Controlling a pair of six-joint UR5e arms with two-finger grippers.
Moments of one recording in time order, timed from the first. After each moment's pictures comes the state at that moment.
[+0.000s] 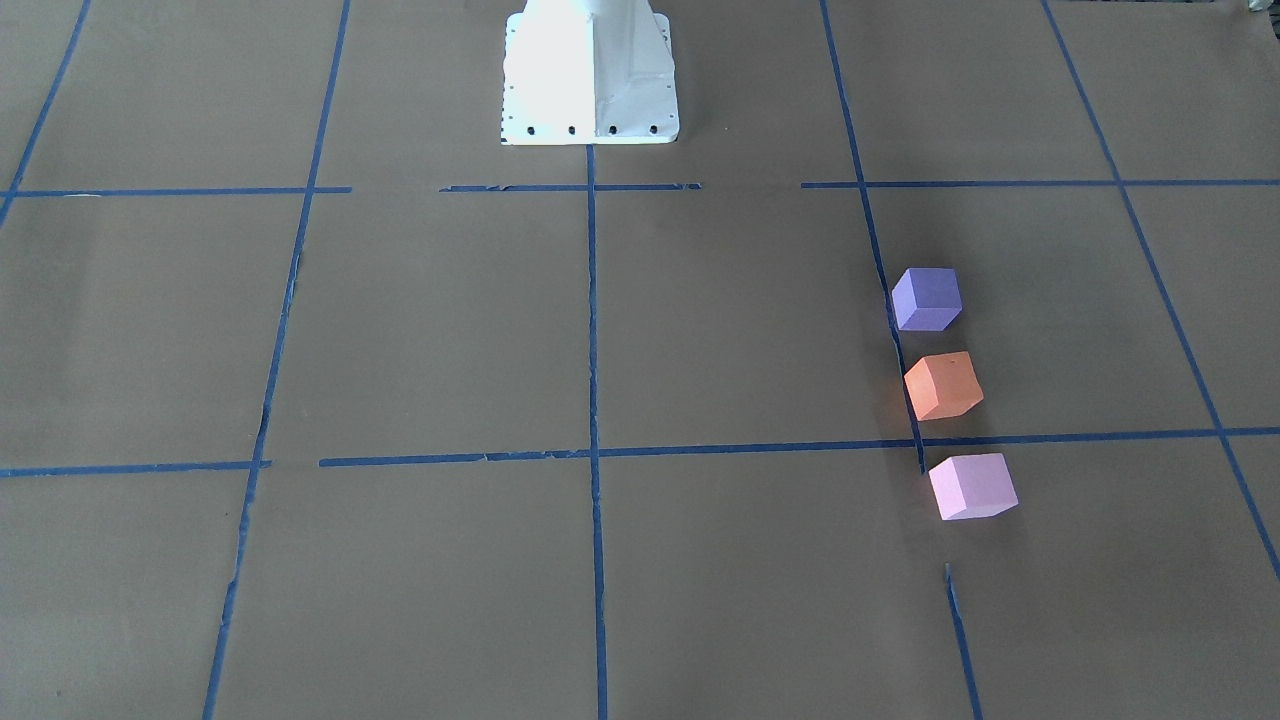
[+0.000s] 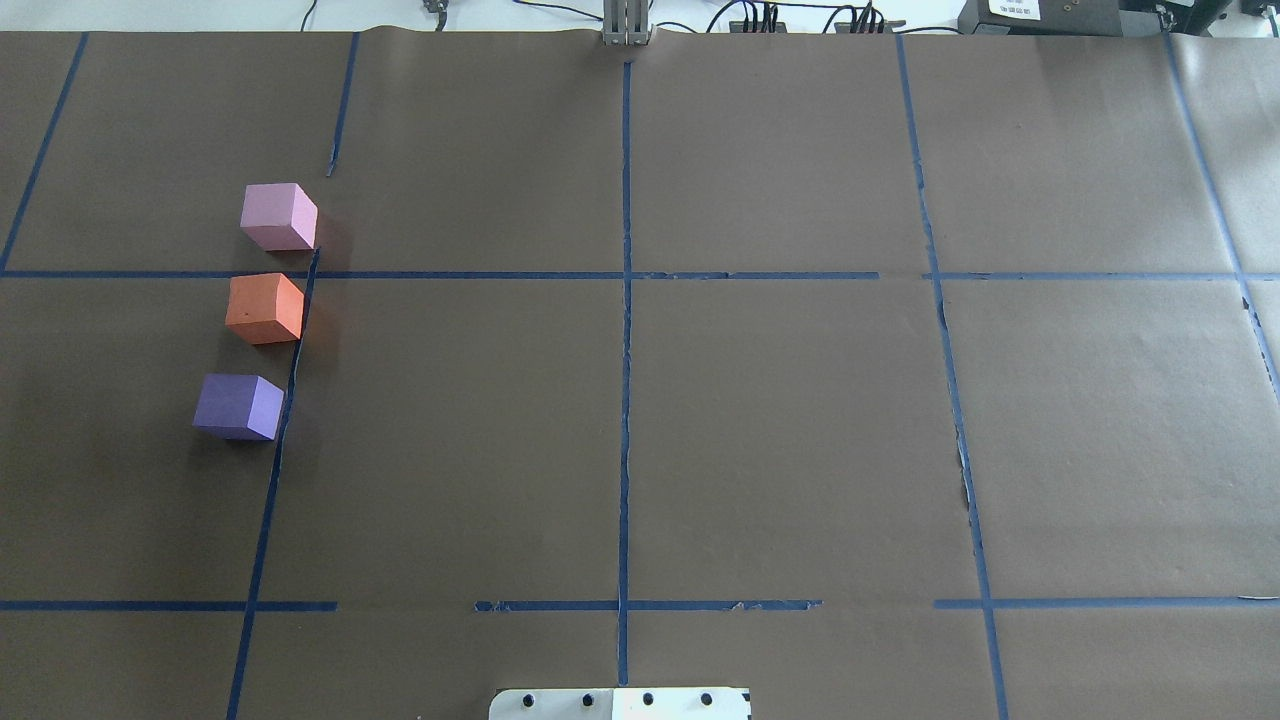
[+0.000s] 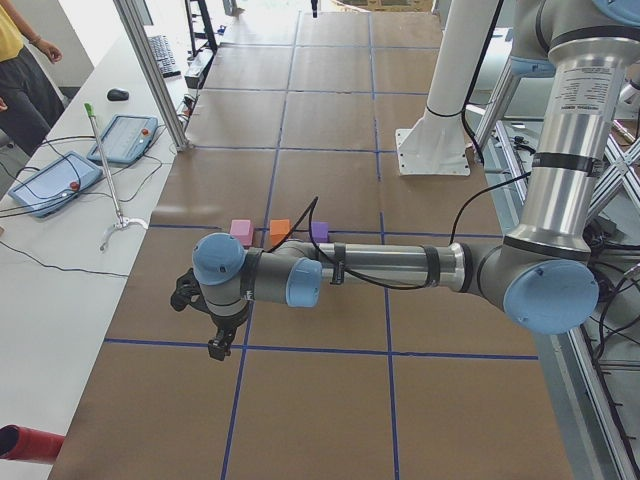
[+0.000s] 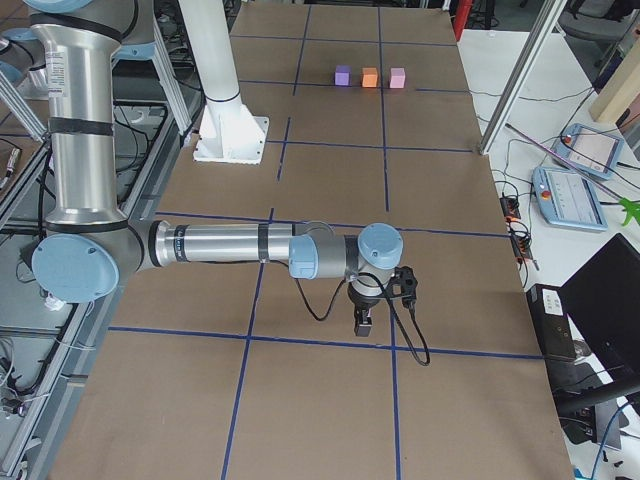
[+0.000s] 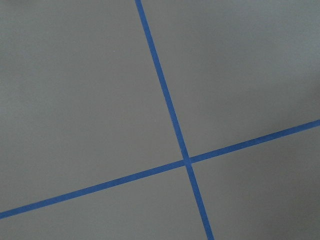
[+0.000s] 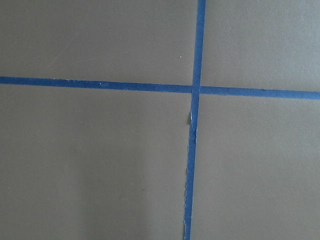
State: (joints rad) left arm -1.62 -1.71 -1.45 -1.69 -2.33 0.22; right arm 1.48 -1.59 1.63 -1.57 2.36 0.05
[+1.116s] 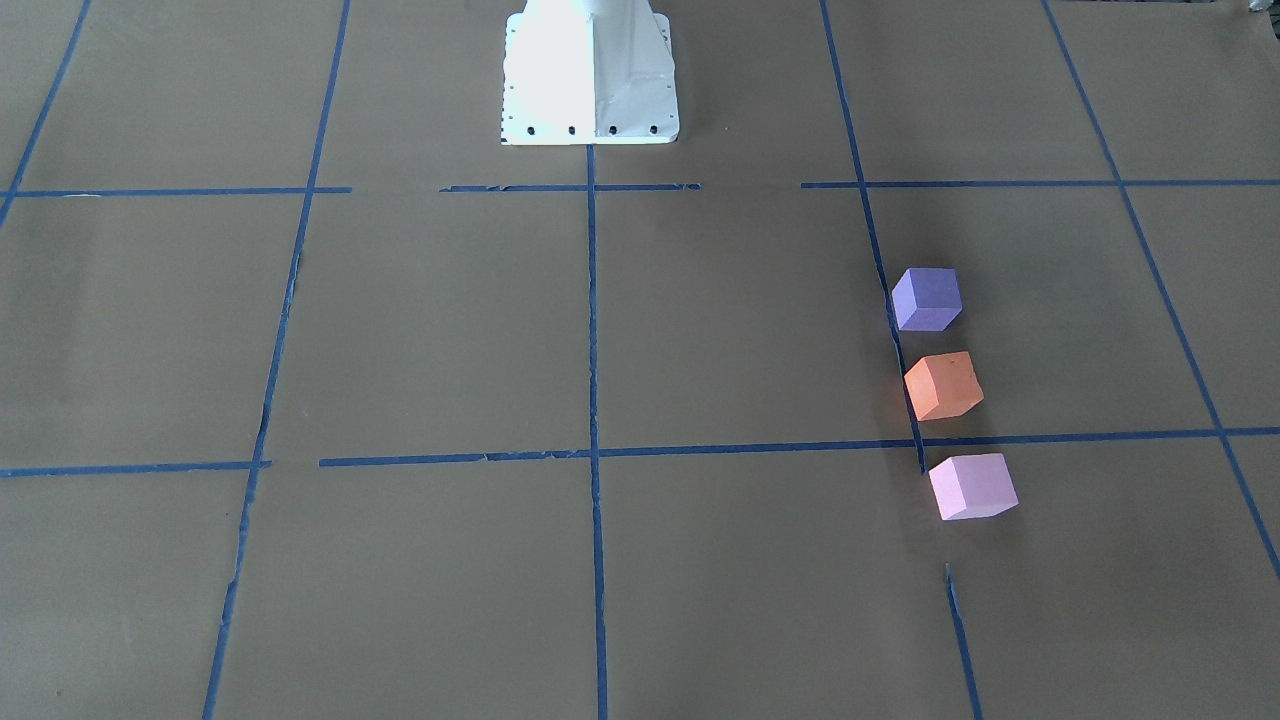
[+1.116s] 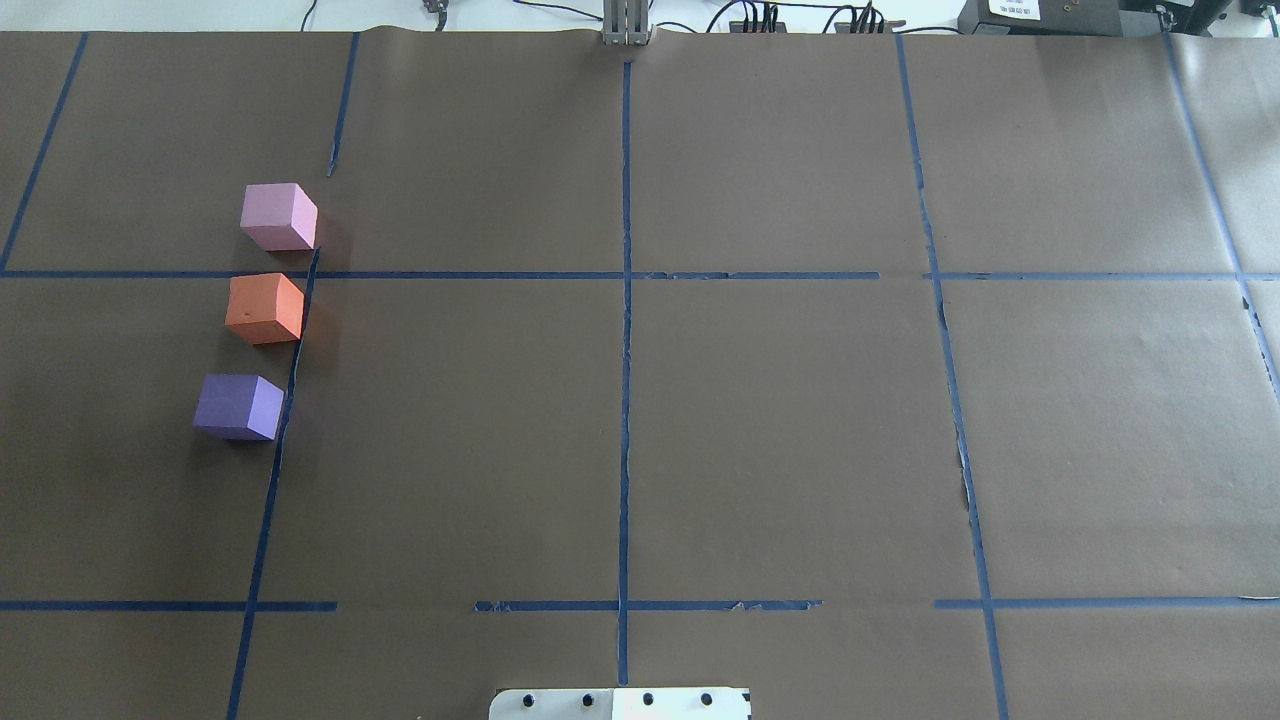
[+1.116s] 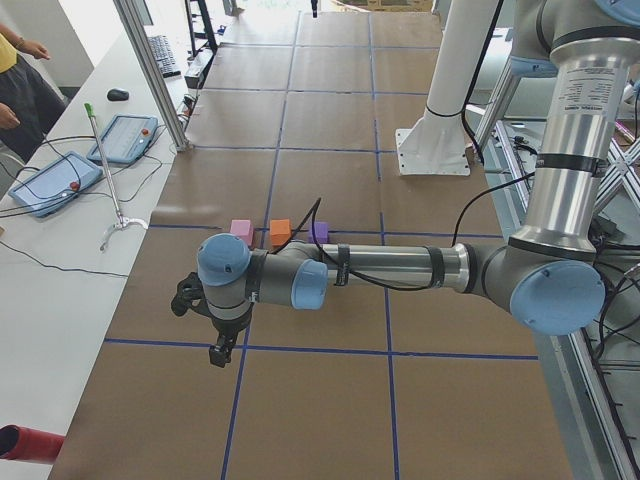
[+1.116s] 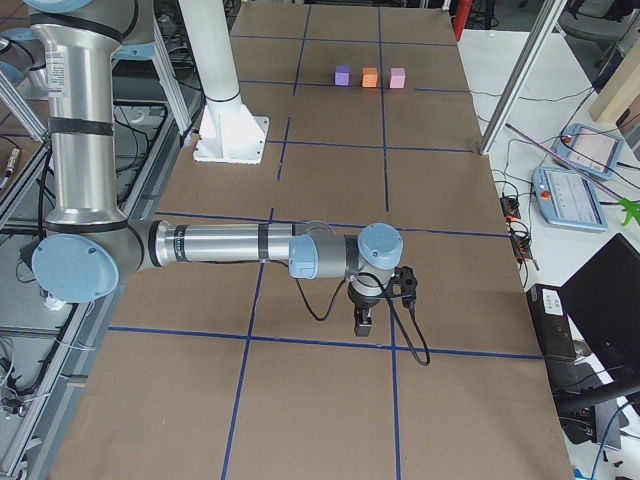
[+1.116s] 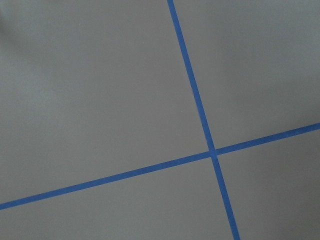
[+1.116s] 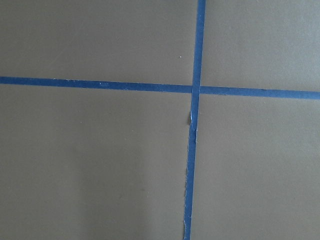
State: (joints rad) left arm -1.63 -1.70 -1.46 -1.70 -2.31 0.21; right arm 1.48 -1.59 1.63 -1.57 2.36 0.05
